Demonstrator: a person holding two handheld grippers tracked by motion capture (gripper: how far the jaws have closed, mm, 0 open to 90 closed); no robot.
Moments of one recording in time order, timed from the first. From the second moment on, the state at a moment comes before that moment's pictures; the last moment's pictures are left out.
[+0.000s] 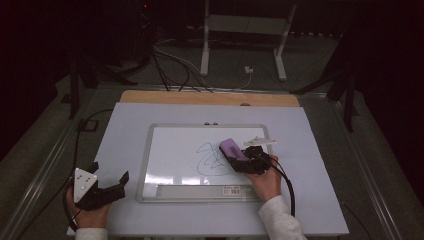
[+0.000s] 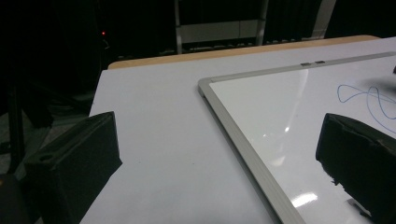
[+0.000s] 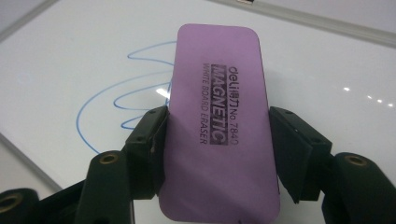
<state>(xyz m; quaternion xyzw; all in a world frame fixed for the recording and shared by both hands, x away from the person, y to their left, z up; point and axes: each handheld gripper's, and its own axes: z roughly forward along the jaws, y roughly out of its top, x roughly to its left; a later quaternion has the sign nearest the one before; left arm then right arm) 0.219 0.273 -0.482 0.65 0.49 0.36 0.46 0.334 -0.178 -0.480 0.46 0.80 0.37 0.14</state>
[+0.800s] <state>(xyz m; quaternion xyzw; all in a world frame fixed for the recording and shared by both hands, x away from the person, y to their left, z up) 0.219 0.273 -0.482 0.65 0.49 0.36 0.45 0.341 -0.171 -0.497 0.48 0.79 0.36 0.13</state>
